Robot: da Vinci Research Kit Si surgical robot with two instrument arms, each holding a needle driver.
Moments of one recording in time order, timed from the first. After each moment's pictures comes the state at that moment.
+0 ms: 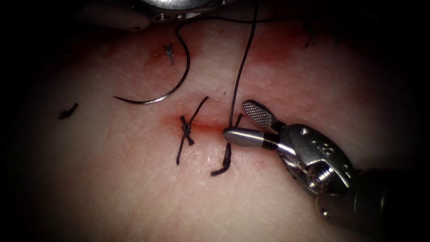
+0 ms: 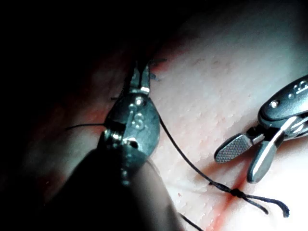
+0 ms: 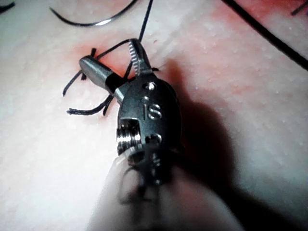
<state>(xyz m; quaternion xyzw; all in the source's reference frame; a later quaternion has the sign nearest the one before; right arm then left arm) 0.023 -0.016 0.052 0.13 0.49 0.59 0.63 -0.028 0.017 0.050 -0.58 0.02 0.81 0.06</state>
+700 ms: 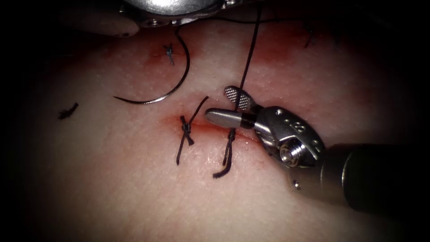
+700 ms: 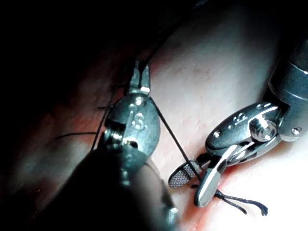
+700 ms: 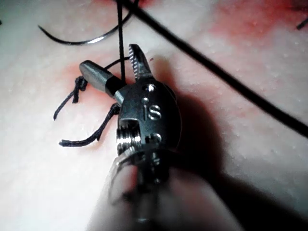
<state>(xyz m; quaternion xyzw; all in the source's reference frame) 0.026 -0.015 0.056 0.14 0.49 0.58 0.64 -0.028 0.015 0.046 -0.58 0.03 0.81 0.06</state>
